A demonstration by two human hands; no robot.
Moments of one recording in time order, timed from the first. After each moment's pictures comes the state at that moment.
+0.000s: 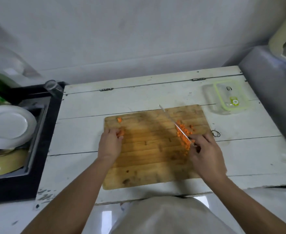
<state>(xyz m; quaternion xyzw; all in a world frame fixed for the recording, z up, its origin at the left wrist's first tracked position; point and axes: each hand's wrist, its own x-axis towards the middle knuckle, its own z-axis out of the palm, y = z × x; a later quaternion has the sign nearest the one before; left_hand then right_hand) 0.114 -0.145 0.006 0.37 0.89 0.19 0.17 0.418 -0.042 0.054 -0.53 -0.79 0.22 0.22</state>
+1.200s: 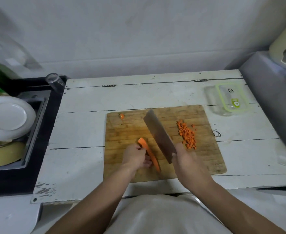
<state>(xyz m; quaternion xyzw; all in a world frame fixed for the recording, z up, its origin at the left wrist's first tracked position) 0.204 -0.148 0.025 0.07 0.77 0.38 0.50 0.382 -0.093 0.082 -0.45 -0.86 0.24 0.00</state>
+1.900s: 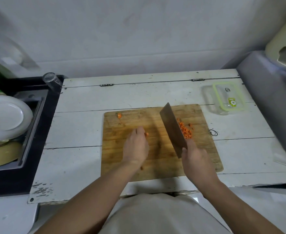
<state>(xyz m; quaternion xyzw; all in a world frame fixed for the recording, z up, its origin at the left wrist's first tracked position) 0.203 -0.129 0.025 0.45 0.86 0.17 0.16 0.397 -0.082 0.081 -0.52 -0.82 0.23 0.05</state>
